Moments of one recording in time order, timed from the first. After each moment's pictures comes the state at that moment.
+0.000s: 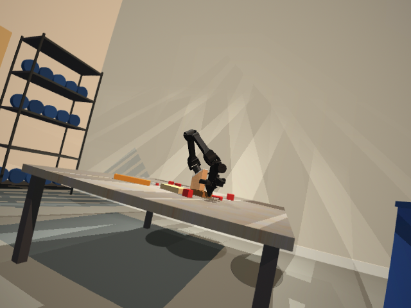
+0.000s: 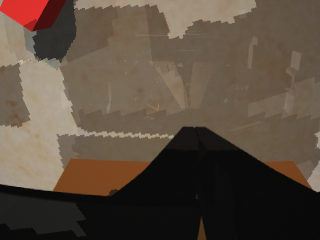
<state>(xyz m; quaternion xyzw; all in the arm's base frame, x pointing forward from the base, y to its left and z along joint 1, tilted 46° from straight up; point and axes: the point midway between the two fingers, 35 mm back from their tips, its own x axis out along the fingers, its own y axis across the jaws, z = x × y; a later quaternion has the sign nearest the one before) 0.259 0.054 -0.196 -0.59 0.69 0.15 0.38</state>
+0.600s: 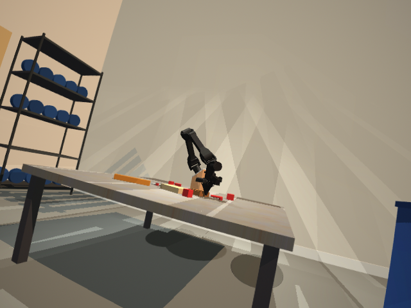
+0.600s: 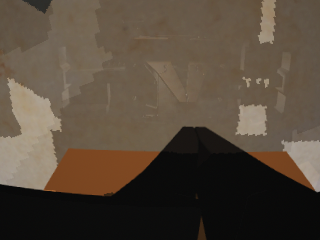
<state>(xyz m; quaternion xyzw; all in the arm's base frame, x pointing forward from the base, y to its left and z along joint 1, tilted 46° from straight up) 0.255 0.040 -0.176 -0.59 0.69 0.15 0.39</state>
